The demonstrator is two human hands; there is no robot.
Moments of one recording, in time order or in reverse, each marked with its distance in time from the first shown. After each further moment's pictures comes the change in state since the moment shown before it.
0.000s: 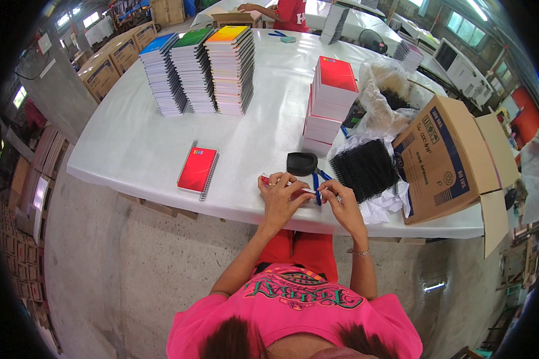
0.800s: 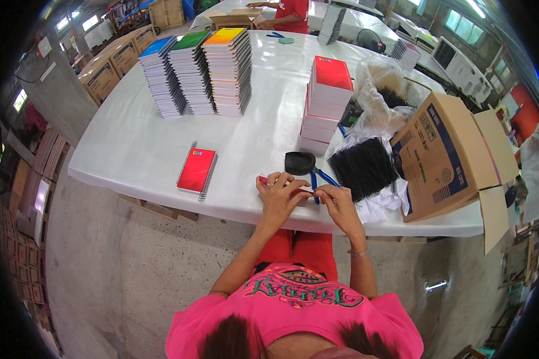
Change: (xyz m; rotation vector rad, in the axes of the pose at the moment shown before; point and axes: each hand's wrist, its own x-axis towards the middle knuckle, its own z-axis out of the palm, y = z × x) left_hand -0.002 0.002 -0.001 0.033 -0.023 0.018; right_hand -0.009 0.004 0.002 -0.182 -0.022 -0.025
